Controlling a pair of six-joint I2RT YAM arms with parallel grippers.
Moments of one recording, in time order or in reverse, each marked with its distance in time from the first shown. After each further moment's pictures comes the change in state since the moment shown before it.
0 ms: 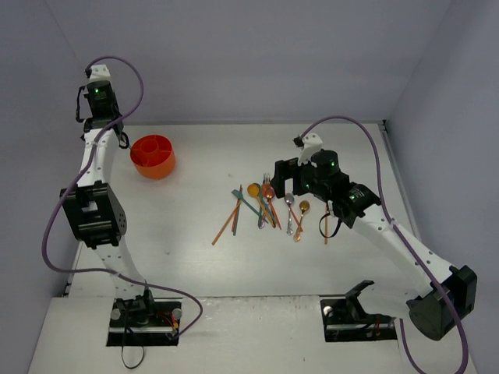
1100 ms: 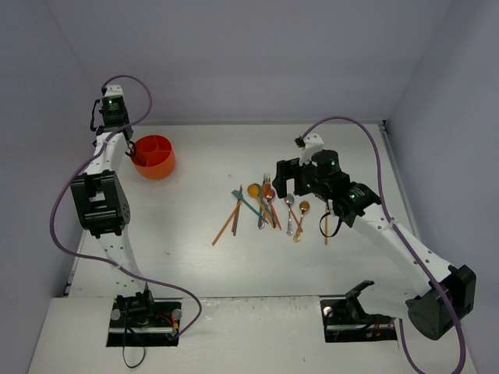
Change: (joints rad) left arm 0.000 0.152 -0.020 0.001 0.024 -0.024; right arm -0.020 0.008 0.000 -0.017 0.004 0.001
